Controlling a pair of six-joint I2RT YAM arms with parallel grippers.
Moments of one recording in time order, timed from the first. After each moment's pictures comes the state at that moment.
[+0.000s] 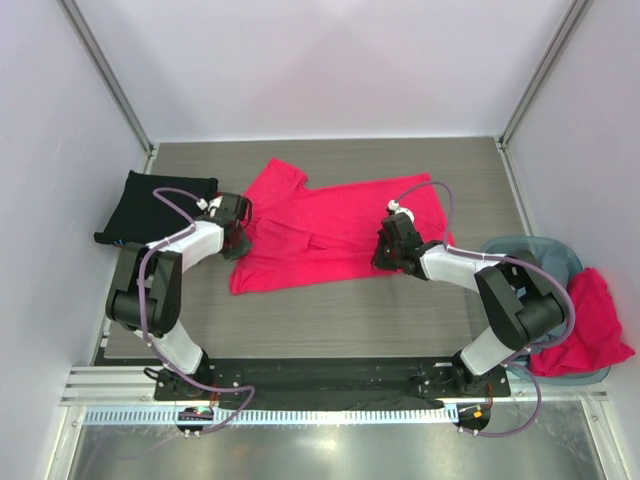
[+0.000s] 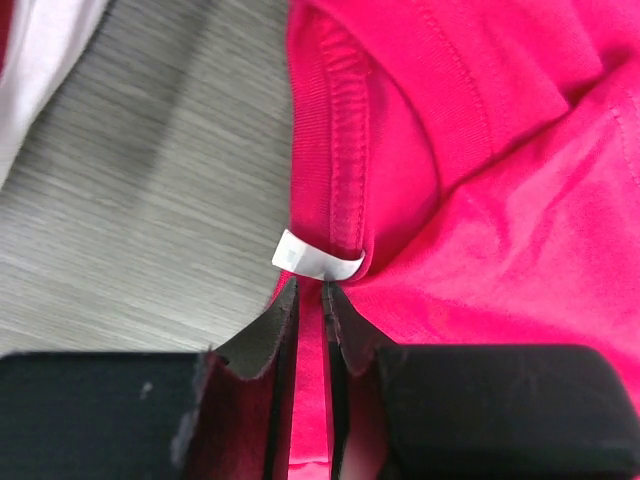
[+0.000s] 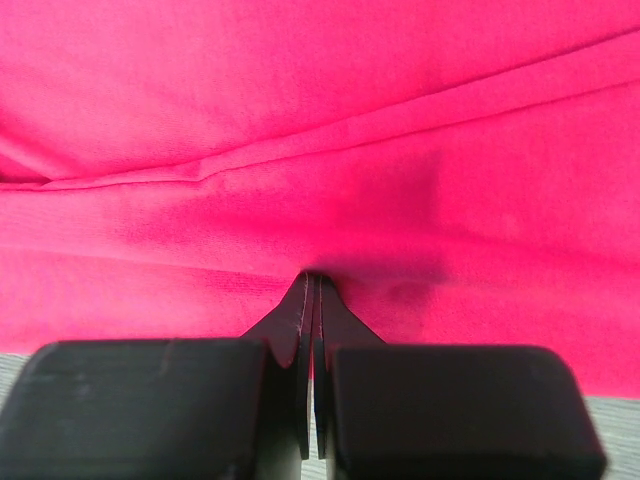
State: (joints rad) left arm -0.25 1.68 0.96 -0.41 -0.27 -0.68; right arm 0.48 1.58 0.73 -0.01 0.06 0.57
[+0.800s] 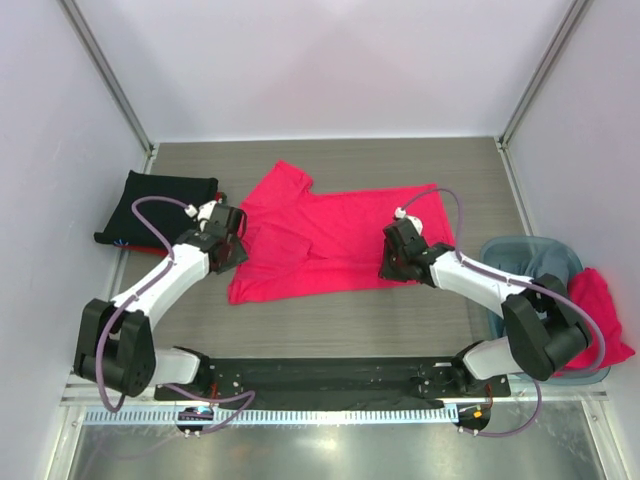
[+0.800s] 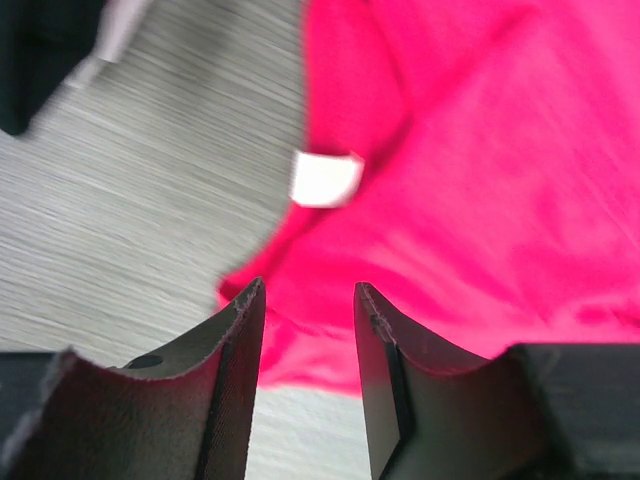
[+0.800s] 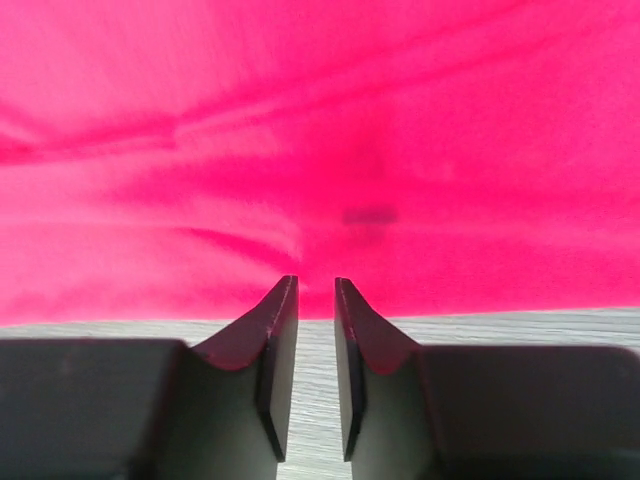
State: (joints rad) left arm -0.31 1.34 0.86 -0.58 -0.32 -0.73; right arm 0.54 1.40 0.72 -0.30 0.12 0.65
